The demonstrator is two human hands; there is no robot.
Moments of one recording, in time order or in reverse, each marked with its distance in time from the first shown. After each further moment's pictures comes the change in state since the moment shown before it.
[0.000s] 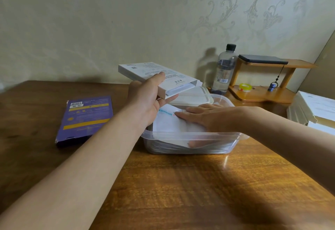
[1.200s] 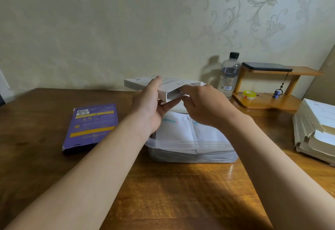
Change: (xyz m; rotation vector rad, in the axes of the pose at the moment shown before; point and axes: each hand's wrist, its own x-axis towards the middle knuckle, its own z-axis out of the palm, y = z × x) left_hand 0.006 0.003 -0.003 -0.107 -0.046 -0.048; right_hand 0.006 -0.039 -0.029 0.196 1.001 0.054
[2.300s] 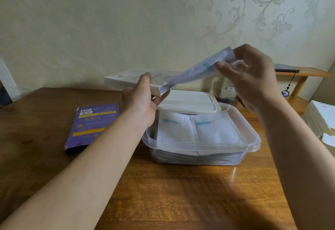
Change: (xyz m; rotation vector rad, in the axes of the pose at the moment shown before) left_hand 0.007 0.014 -0.002 -0.065 0.228 0.127; right_hand 0.001 0.046 -0.048 0.791 0.444 0.195
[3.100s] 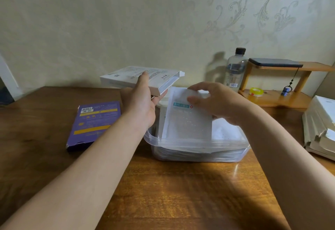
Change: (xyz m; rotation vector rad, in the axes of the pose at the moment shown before) left_hand 0.008 -0.011 -0.008 -0.043 0.034 0.092; right_hand -0.024 0.005 0.039 -0.127 -0.519 0.590
